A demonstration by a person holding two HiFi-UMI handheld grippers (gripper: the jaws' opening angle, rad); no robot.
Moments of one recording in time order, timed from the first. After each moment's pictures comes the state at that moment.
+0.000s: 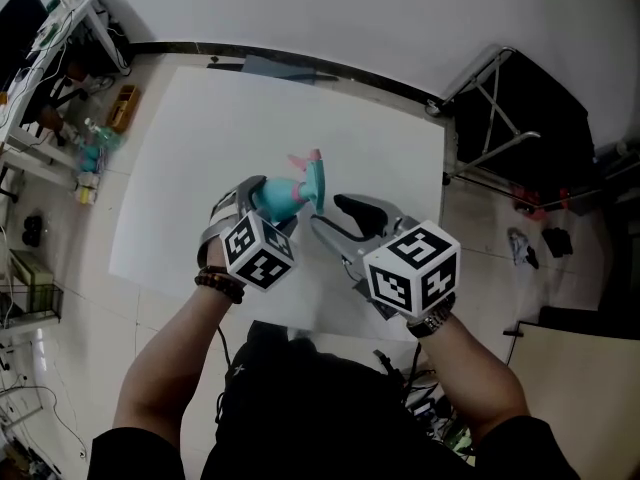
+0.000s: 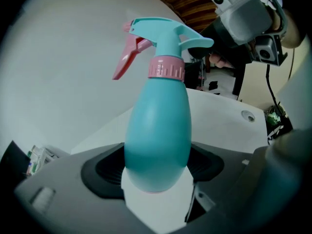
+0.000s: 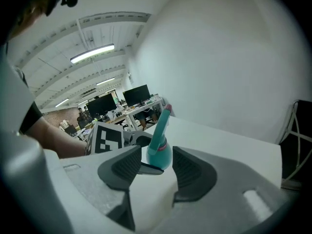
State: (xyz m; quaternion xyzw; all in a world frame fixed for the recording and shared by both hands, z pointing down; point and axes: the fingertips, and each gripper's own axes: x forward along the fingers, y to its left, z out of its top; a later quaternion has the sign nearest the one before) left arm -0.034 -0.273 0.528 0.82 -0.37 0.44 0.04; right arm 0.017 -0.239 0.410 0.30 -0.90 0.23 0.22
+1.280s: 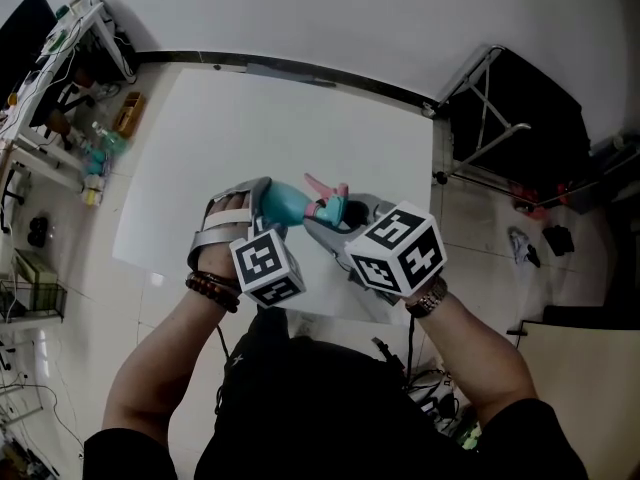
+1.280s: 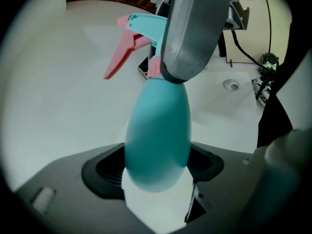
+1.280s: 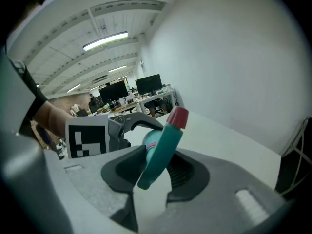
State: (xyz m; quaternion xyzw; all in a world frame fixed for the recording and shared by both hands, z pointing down) left arm -0.026 -0.220 0.492 0.75 -0.32 0.56 -0.14; right arm 0.015 -0.193 0.412 0.23 -0.91 0.20 0.29
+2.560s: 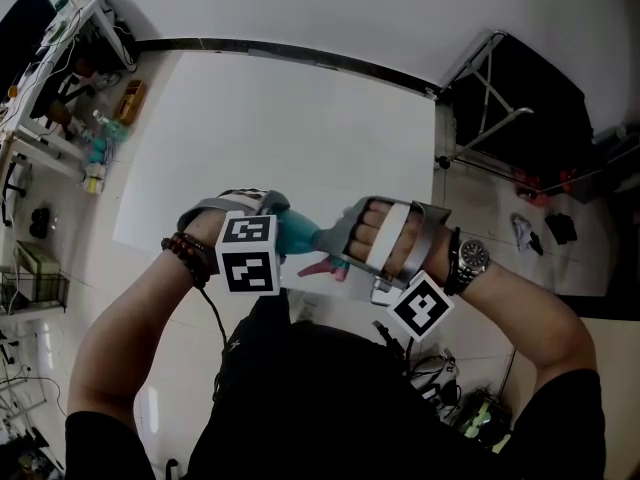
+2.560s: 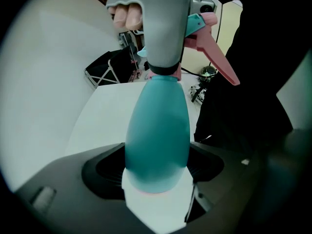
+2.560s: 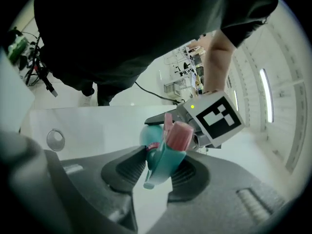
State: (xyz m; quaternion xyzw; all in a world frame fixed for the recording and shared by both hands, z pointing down) left arm -0.006 -0.119 0.505 0.82 -0.01 0.57 -0.06; right arm 0.021 -0.086 0.420 -0.09 -0.68 -0.62 0.38
